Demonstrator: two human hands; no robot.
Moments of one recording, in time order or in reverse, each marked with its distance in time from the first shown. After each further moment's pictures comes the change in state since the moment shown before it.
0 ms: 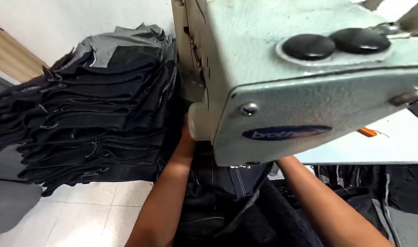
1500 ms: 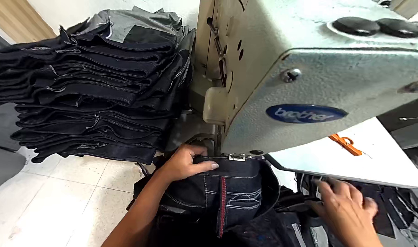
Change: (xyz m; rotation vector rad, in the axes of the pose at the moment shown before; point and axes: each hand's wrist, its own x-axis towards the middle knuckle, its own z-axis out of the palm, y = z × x) left_hand -0.099 0.003 -0.051 -0.304 -0.374 0.309; right_hand -0.125 0.018 -0.153 -0.467 -0.279 0.156
